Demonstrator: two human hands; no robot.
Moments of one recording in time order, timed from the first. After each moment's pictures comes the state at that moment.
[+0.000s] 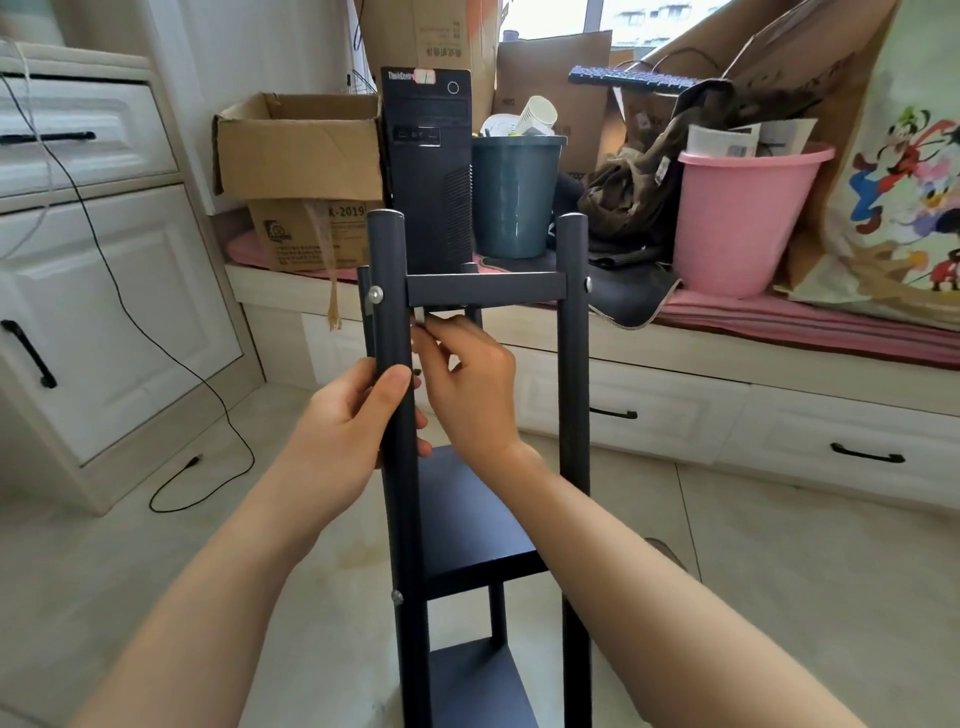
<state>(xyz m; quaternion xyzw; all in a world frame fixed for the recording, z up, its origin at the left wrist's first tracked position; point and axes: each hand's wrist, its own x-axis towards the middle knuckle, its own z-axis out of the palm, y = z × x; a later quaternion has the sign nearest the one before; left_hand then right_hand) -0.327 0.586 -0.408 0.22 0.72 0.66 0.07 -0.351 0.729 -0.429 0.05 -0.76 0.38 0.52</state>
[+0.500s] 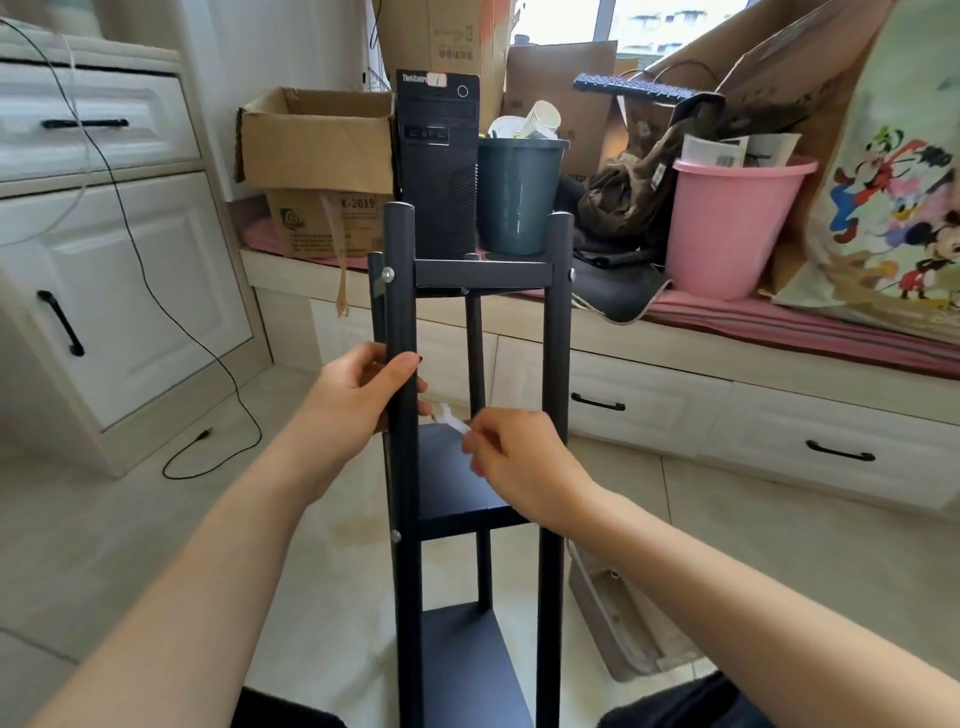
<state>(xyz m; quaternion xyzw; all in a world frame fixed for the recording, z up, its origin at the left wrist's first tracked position) -0.310 0.579 -0.409 0.19 0.71 0.67 0.09 -0.232 0.753 -0.439 -0.02 -0.94 0.34 0.11</state>
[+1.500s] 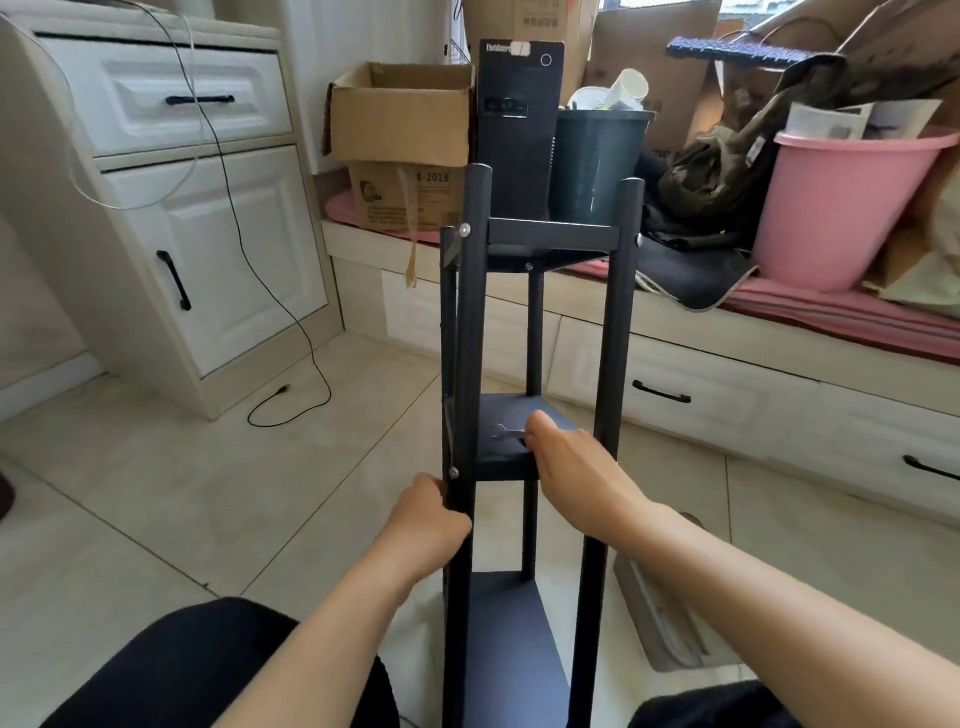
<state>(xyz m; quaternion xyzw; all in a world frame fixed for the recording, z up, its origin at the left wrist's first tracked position) -0.243 0.572 -0.501 -0.01 0.86 0.47 0.21 -0.227 0.753 -0.476 0.02 -0.99 0.14 0.08</state>
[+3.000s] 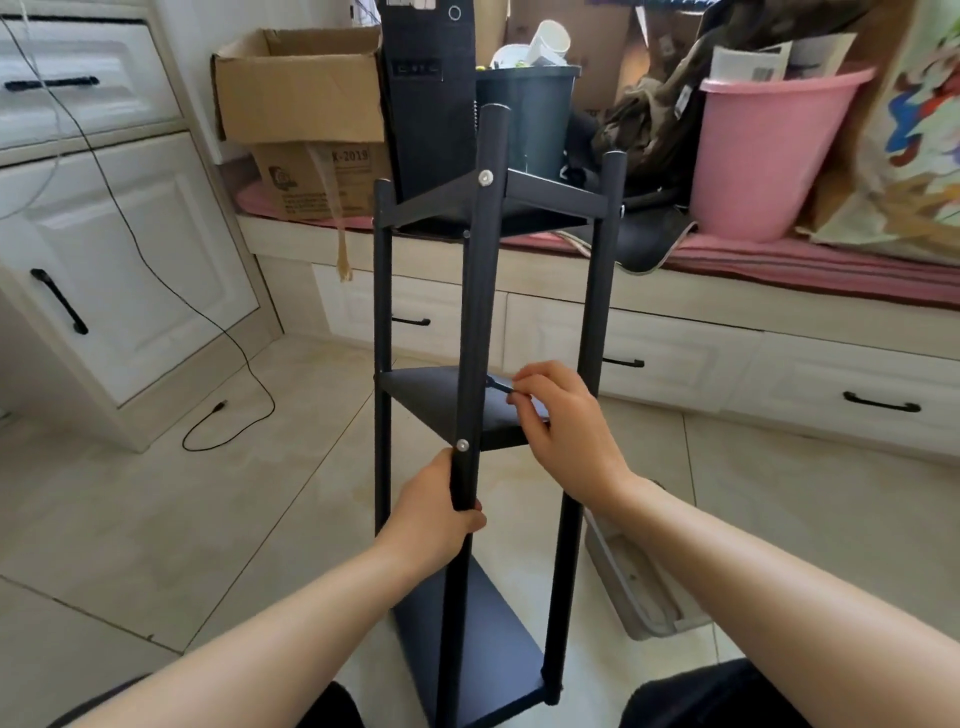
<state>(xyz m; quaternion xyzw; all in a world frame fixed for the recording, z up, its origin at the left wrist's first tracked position) -0.266 0.627 -0.516 0.17 0.86 0.43 0.19 -0.242 0.802 -0.493 -0.01 -0.91 0.29 0.29</state>
